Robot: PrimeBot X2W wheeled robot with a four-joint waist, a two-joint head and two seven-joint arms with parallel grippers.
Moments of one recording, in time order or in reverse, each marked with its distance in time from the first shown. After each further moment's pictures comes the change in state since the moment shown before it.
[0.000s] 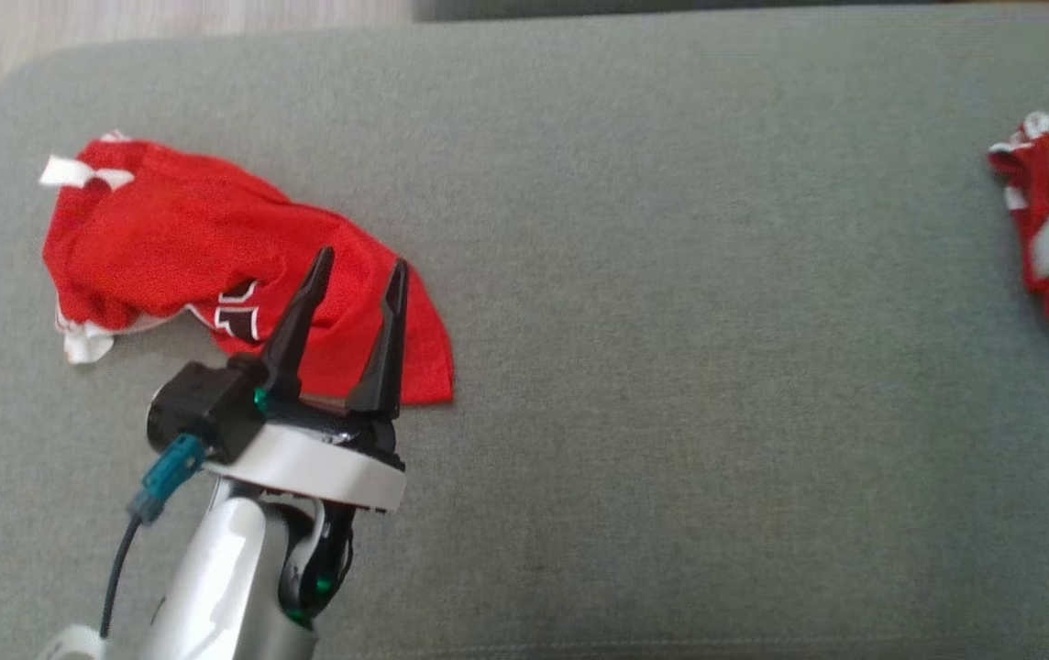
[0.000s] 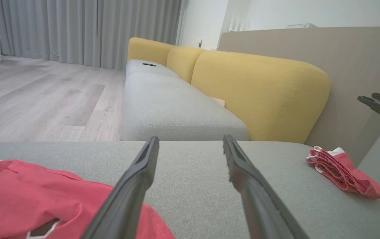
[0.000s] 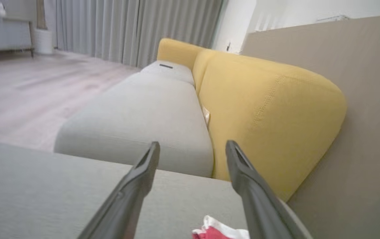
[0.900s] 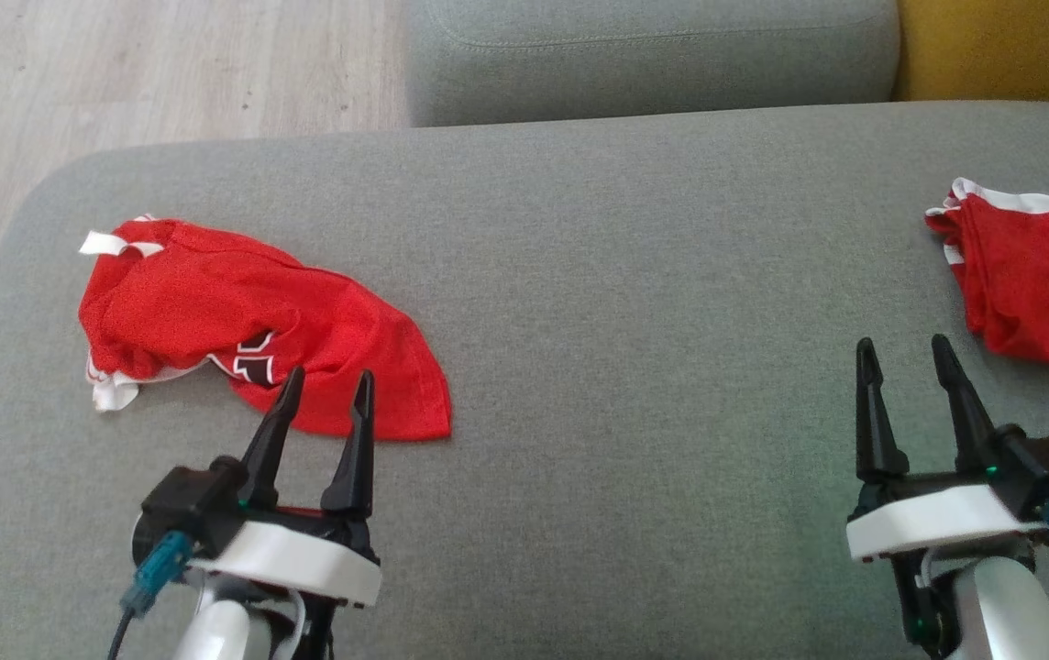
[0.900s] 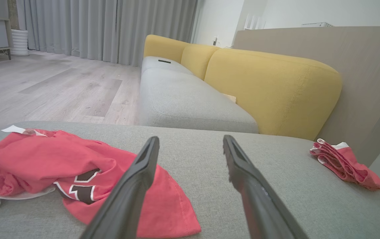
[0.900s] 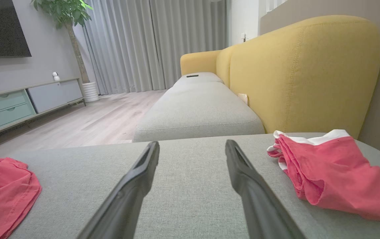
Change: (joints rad) left arm 0.195 0.002 0.054 -0.002 0.000 0.027 0.000; right arm 0.539 0.294 0.064 -0.170 0.153 0.000 -0.308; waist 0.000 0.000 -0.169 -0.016
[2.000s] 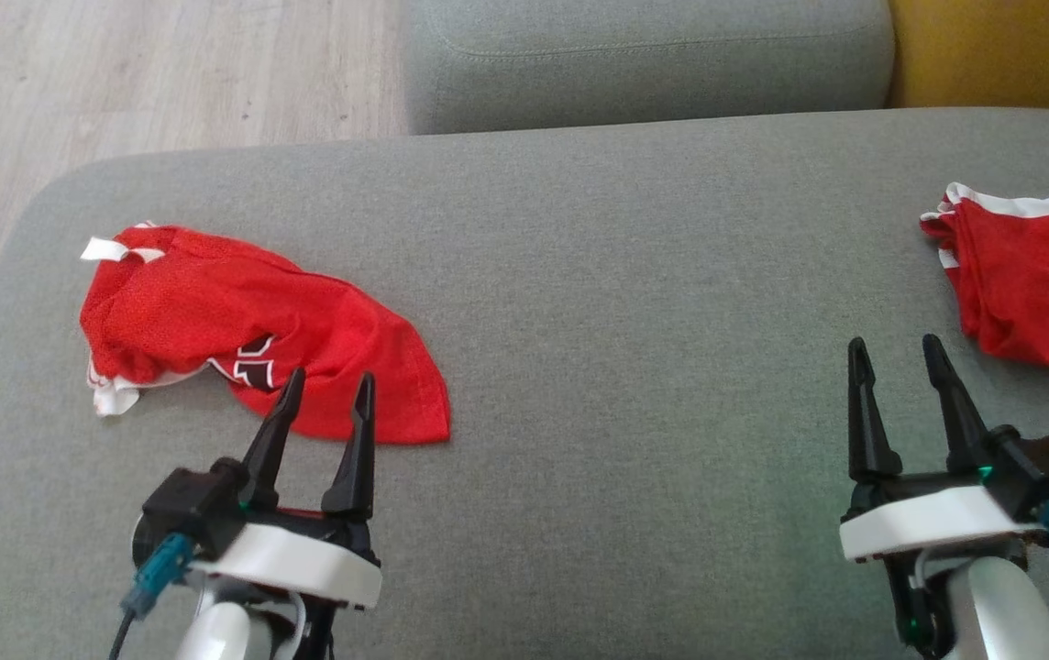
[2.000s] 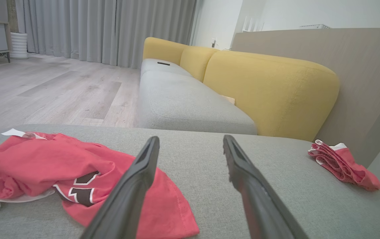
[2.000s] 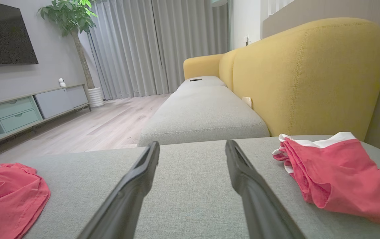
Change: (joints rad) left arm 0.005 0.000 -0.001 -0.004 0.003 0.001 0.000; right arm 0.003 0.000 0.020 -0.005 0.020 0.000 -0.006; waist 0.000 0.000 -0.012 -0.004
